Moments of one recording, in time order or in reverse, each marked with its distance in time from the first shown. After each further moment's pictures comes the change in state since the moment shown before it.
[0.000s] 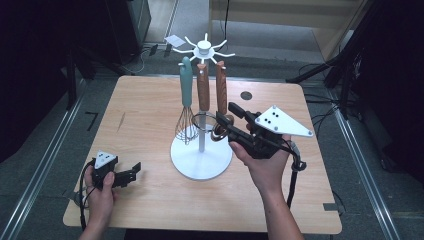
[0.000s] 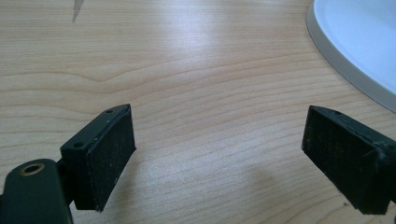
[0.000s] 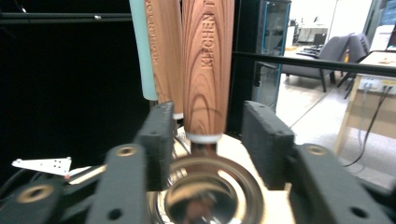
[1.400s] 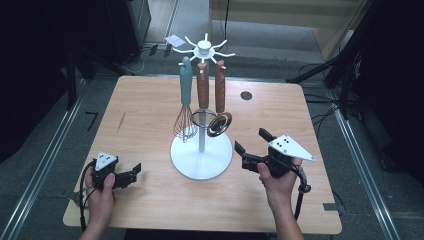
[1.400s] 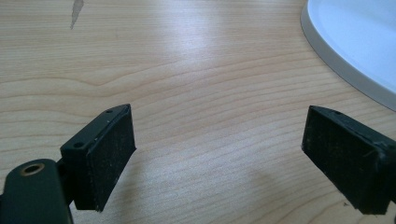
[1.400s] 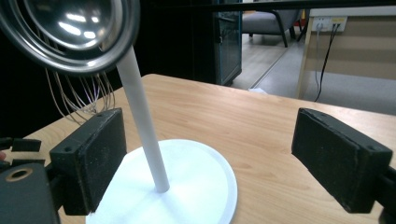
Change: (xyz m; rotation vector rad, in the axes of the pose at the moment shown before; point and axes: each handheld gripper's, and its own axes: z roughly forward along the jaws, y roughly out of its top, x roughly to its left) left arm -0.003 -0.001 -0.002 -0.004 0.001 0.029; right arm -0.042 -0.099 -0.023 0.115 -0.165 0.107
